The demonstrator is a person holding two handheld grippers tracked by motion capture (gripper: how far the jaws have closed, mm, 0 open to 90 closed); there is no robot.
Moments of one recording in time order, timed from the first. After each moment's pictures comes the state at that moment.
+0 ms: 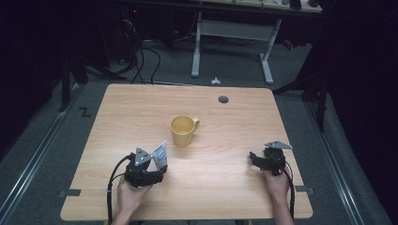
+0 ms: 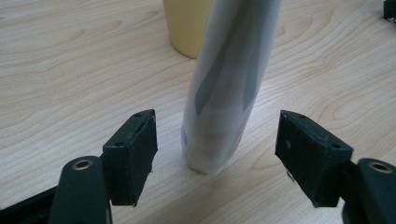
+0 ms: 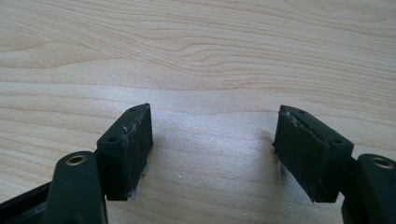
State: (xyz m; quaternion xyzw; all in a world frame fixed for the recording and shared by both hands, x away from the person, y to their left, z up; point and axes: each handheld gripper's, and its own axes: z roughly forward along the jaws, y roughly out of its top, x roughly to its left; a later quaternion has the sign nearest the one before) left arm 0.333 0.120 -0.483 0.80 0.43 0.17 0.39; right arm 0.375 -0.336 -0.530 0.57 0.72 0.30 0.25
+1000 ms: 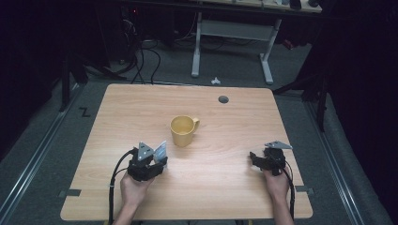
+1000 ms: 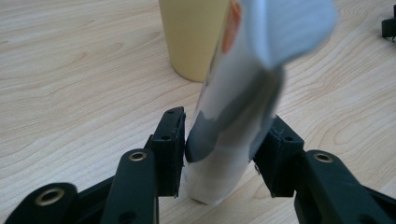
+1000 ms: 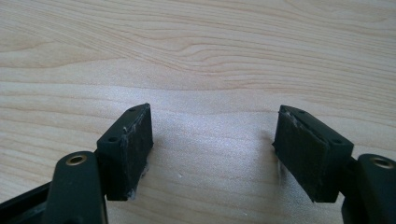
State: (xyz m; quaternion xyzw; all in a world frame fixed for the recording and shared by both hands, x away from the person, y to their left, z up) left arm 0.345 0.112 -0.476 0.79 0.43 0.17 0.40; right arm 0.375 -0.336 -0.530 0.57 0.72 0.30 0.25
